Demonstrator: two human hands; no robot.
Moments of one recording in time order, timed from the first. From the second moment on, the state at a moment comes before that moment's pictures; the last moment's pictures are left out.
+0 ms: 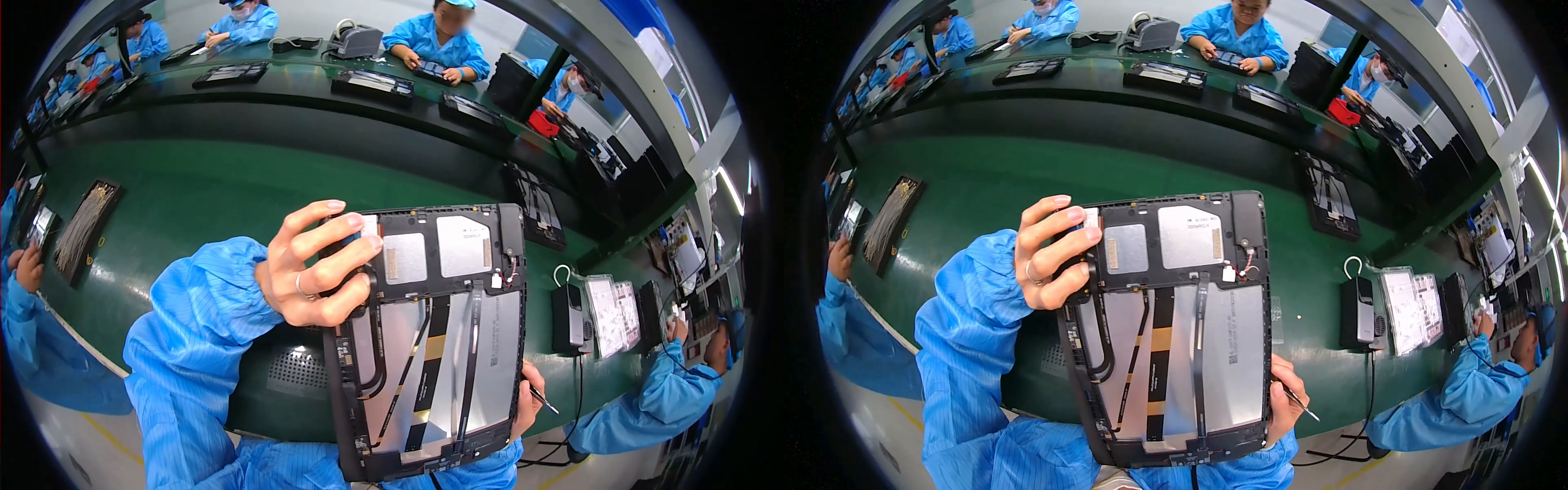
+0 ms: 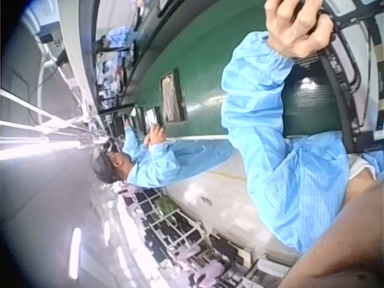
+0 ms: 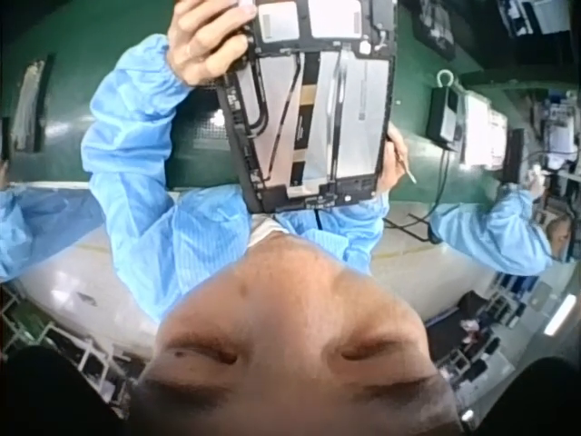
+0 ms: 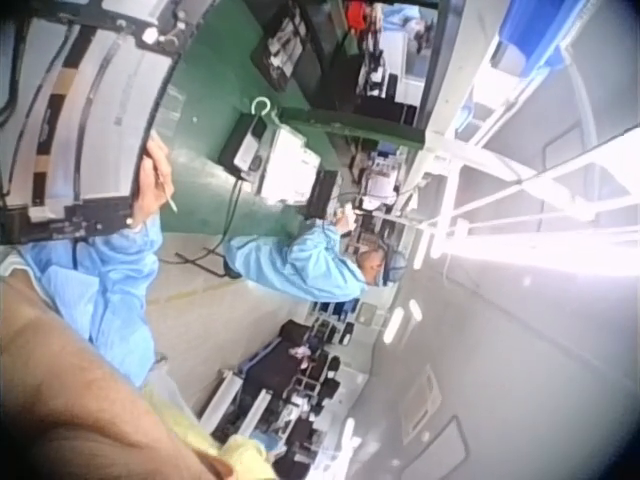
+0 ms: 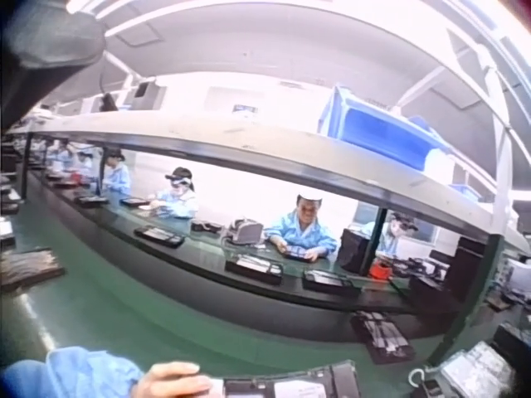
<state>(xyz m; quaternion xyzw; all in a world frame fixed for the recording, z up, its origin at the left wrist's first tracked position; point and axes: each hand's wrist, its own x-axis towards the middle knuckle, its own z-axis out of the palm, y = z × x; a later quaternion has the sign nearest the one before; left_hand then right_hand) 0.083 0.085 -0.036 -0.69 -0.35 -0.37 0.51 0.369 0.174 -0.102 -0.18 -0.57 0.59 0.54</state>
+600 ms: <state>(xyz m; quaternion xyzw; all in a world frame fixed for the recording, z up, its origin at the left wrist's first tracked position) 0.079 0.072 -0.040 -0.71 -0.42 -0.32 0.47 0.360 0.172 -0.089 -0.13 -0.60 0.59 0.52</state>
